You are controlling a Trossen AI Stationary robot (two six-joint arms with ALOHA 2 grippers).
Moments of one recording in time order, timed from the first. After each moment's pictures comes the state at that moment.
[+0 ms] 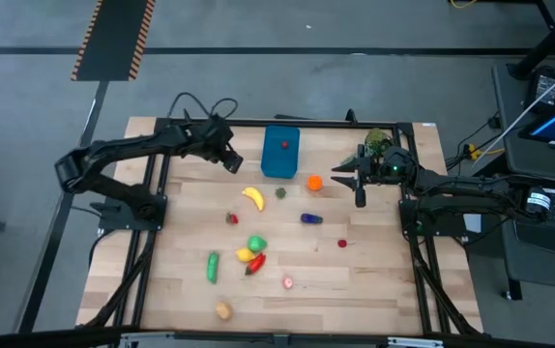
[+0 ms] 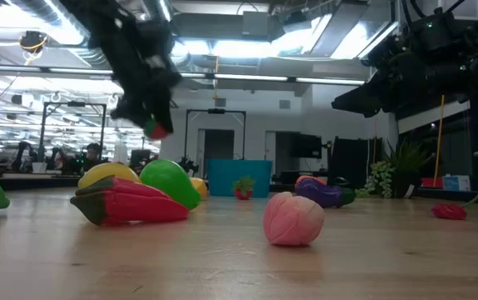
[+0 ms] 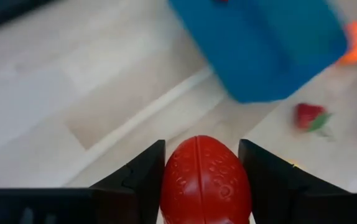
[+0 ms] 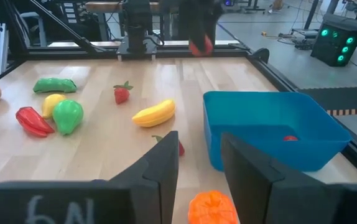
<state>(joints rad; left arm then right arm) 0.56 1.30 0.87 -0.53 0.03 -0.43 -0.46 0.92 0.23 0.48 -0.35 -0.11</state>
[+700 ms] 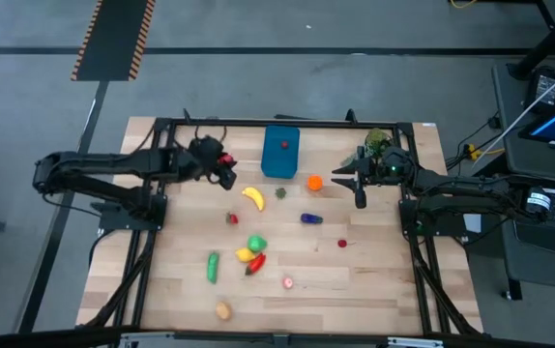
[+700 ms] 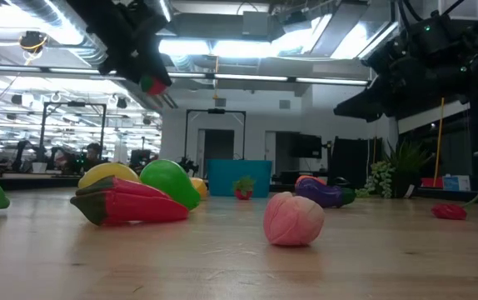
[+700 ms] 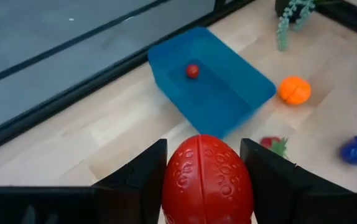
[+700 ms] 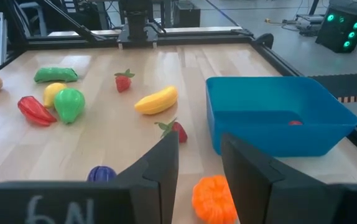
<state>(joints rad) 0.14 1.05 0.82 -0.52 -0.48 -0.53 -0.46 0.92 0.23 0.43 -0.35 -0.11</state>
